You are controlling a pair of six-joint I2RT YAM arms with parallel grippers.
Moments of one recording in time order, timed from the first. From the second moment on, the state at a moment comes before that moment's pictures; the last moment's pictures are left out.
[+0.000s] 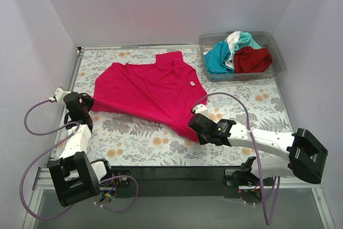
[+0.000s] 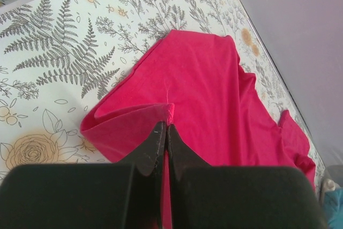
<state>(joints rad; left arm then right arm) 0.34 1.11 0.49 0.23 -0.07 -0.75 1.06 1.26 0.72 -0.57 0.37 0.56</state>
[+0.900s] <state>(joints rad) 0.22 0.82 0.46 -0.02 -0.40 -0.82 1.38 1.09 0.71 -0.77 0.46 0.82</state>
